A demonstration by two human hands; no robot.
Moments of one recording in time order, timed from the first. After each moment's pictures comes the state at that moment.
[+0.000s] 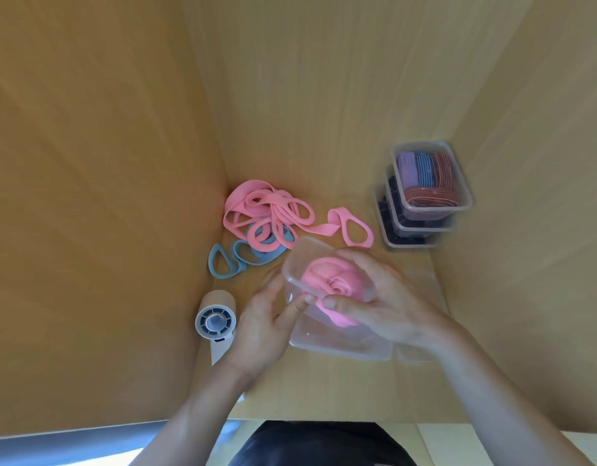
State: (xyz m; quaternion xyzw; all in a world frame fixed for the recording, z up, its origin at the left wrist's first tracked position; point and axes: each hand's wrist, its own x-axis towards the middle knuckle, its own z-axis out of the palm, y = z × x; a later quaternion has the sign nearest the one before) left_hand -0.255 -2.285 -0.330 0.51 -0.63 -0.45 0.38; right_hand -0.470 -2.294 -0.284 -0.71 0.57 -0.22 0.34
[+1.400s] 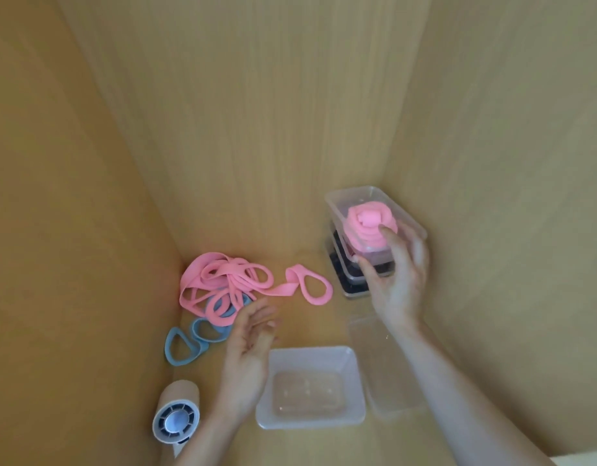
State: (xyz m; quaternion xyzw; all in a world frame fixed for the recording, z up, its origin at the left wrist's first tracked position) left_hand -0.292 -2.327 -0.319 0.50 -0.49 -0.54 0.46; right_hand -0.542 -2.361 -0.311 -0.53 0.65 -0.54 -0.09
